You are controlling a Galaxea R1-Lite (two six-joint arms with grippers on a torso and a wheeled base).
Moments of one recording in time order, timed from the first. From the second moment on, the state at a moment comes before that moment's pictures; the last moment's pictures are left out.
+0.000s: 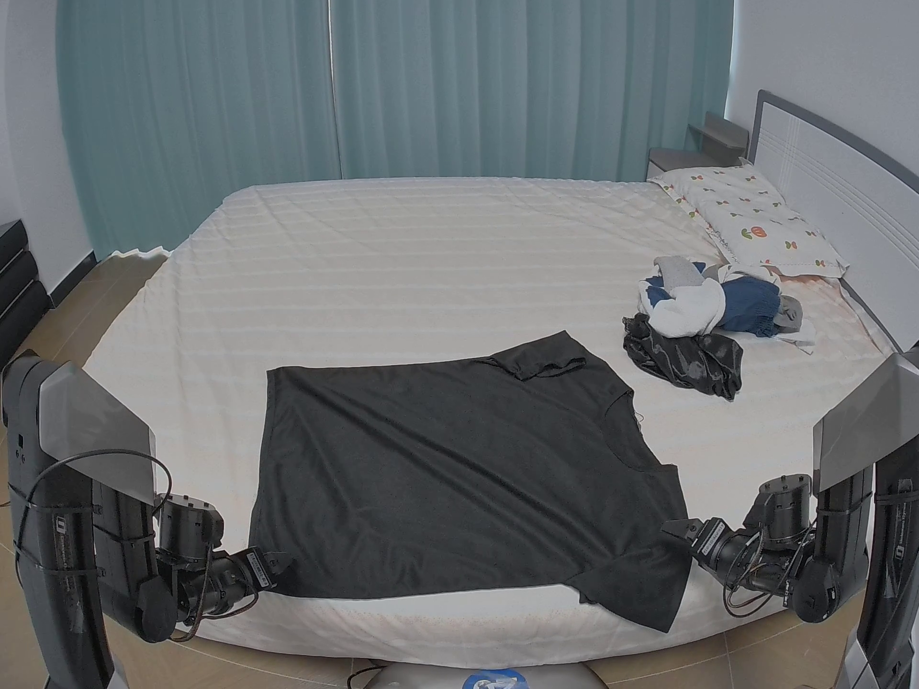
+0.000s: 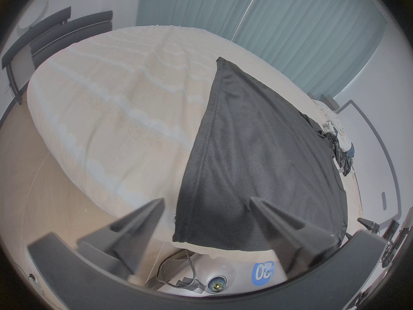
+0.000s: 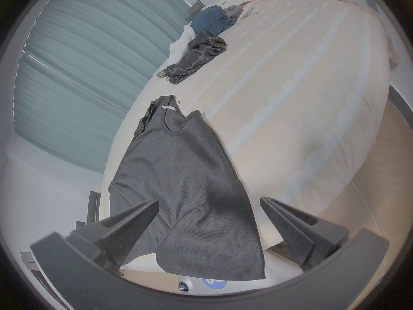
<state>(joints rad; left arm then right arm) -0.15 2.33 -0.11 -1.39 0.01 -0.60 0.22 2.33 -0.08 -1.55 0.05 0.90</state>
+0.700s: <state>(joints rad) -0.13 2.34 -0.05 -1.41 0.12 -0.58 0.26 2.40 -0.09 -1.55 0.04 0.78</state>
